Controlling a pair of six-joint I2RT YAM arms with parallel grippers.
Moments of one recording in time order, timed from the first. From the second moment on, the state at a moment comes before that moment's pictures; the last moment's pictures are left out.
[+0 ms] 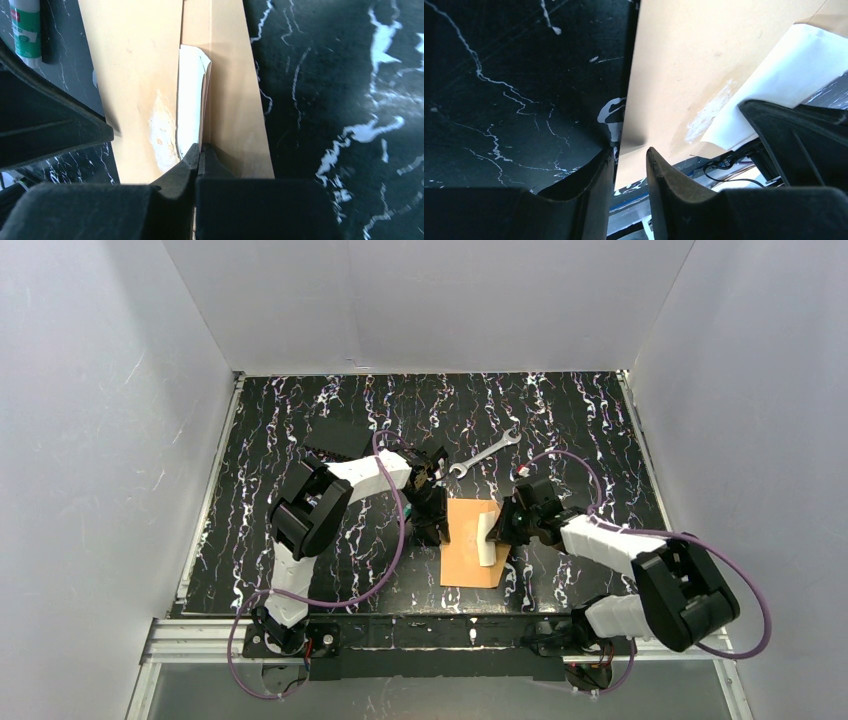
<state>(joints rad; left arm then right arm) -0.73 2.04 1.39 -0.75 0.39 -0.78 0.52 1.29 0.51 -0.14 -0.19 0.69</state>
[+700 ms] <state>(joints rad) -0.72 2.05 1.39 -0.75 0.40 -0.78 0.51 1.28 0.55 -0.13 -0.22 0.73</state>
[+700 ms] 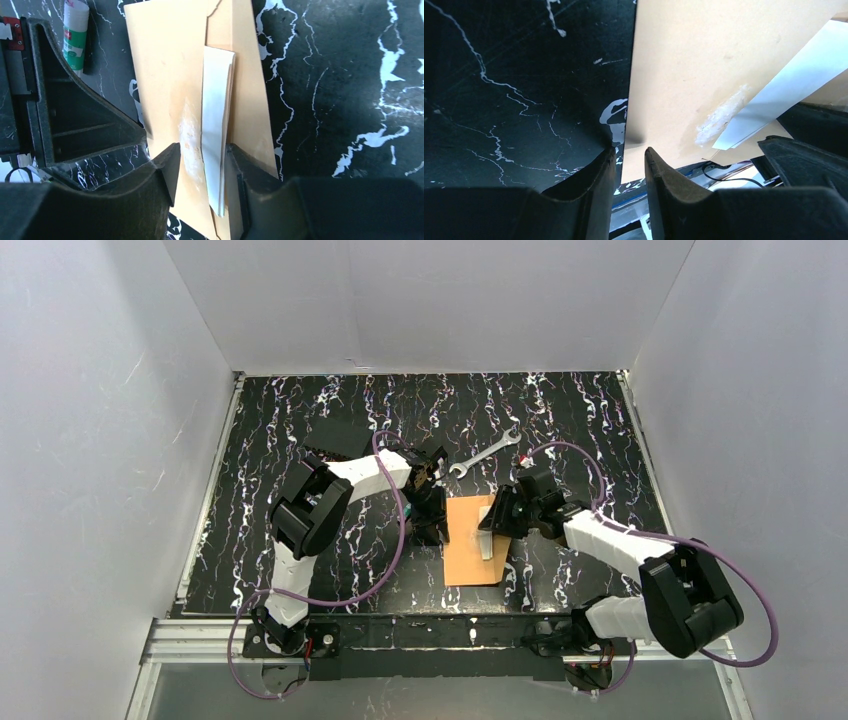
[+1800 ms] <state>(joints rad) -0.72 2.07 1.43 -0.78 0.41 -0.76 0.50 1.45 0.63 -0.15 -0.24 0.66</state>
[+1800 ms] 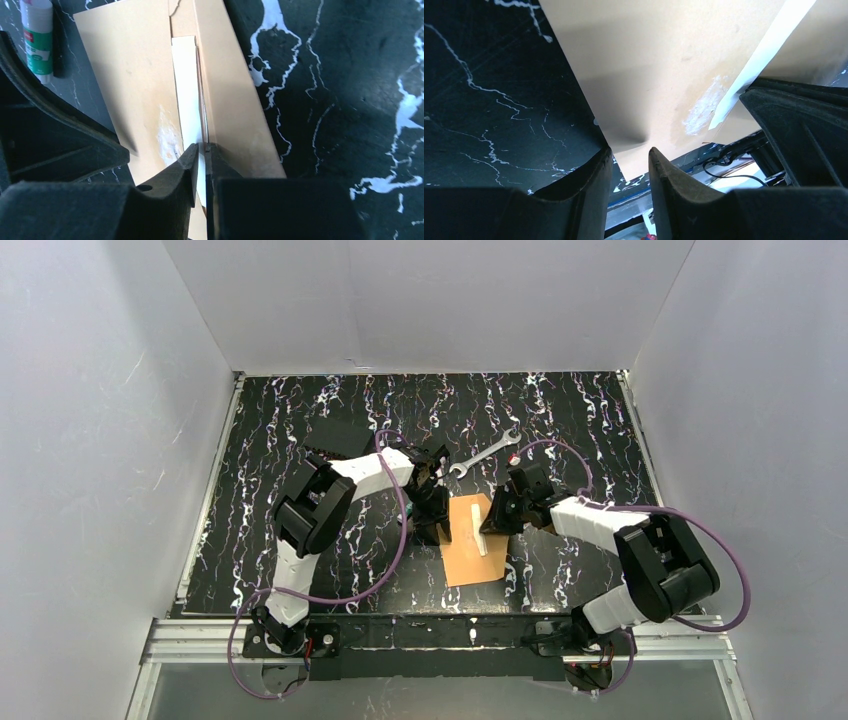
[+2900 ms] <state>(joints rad) -0.72 2.06 1.49 -0.85 0.35 -0.64 0.50 1.44 0.79 -0.25 -0.25 0.65</state>
